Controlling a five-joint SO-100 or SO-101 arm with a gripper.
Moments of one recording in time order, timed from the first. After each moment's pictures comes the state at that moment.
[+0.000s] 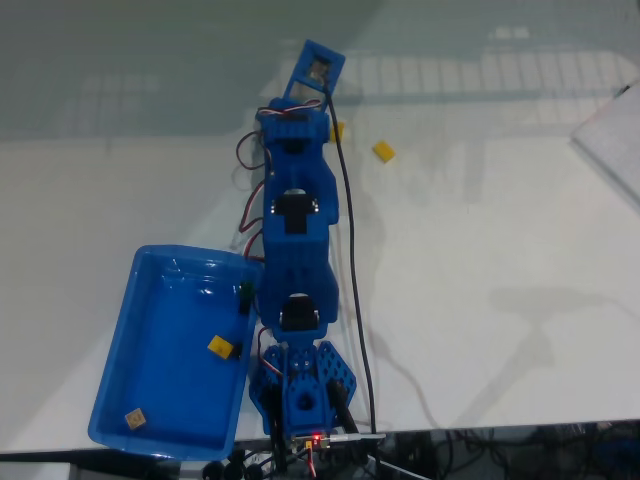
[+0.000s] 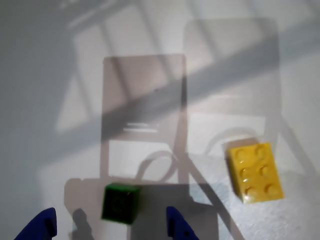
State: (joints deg) arm 2.9 74.9 98.5 29.9 -59.9
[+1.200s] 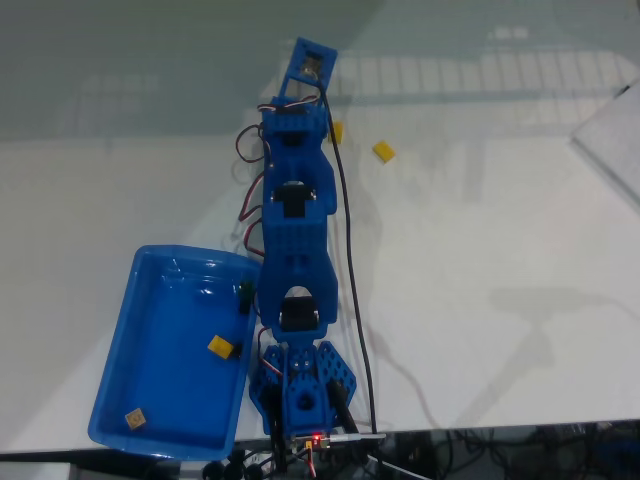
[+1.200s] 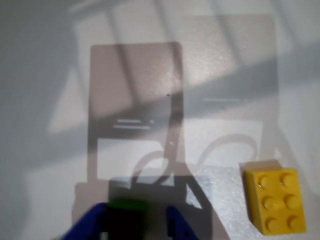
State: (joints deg) arm 2.4 67.9 92.8 31.9 -65.5
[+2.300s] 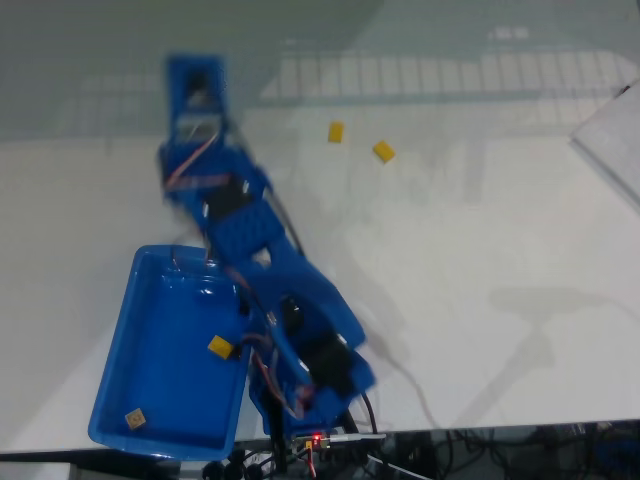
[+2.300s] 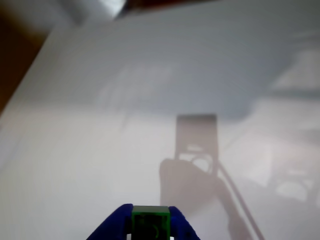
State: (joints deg) arm -31.8 139.2 124.4 53.2 -60.2
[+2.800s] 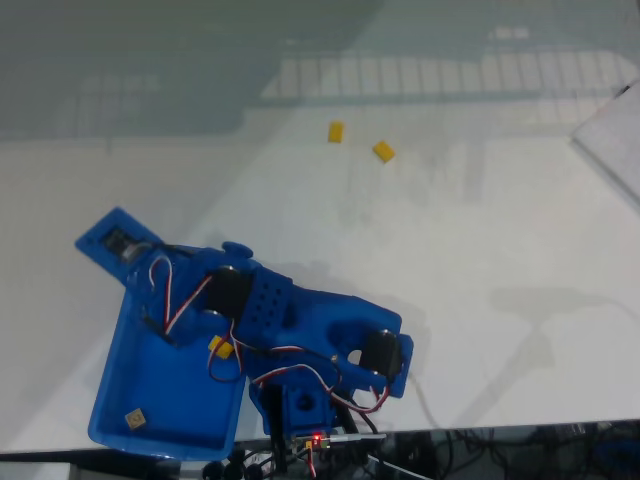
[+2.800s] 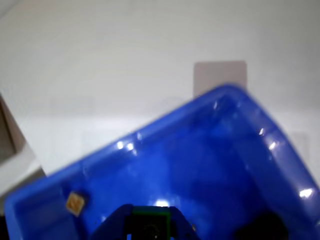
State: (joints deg) arm -69.7 159.9 132.8 84.3 -62.4
